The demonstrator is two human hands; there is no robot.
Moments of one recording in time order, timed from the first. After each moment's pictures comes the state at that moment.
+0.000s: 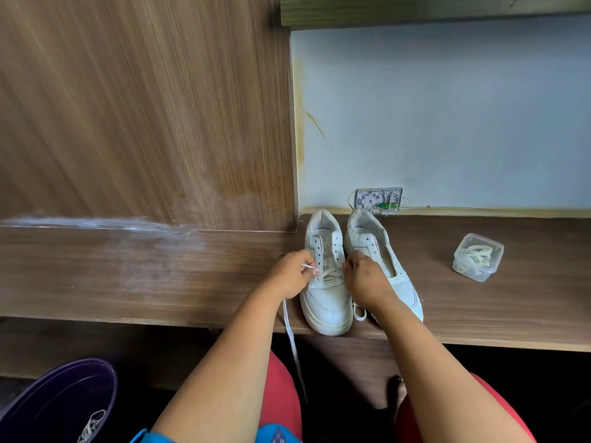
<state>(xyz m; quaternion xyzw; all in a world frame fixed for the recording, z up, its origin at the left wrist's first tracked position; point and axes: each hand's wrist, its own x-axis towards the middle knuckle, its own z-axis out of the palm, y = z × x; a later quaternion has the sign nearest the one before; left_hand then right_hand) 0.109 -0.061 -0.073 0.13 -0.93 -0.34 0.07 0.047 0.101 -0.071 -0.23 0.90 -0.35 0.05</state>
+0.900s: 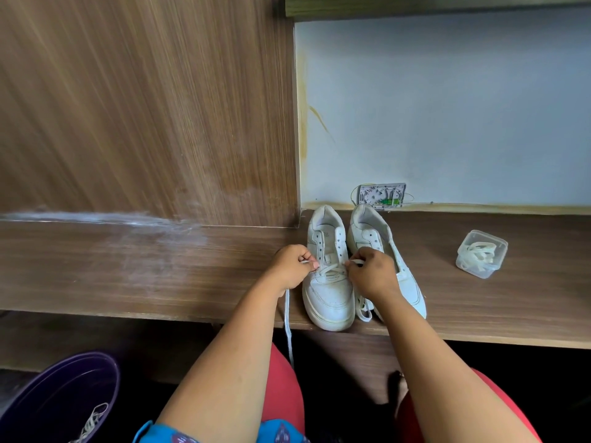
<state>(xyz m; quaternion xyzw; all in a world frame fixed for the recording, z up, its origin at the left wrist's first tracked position) 0.104 -0.061 -0.074 0.21 -0.86 -0.46 0.07 0.040 0.101 -0.075 -0.16 0.90 -0.42 0.03</state>
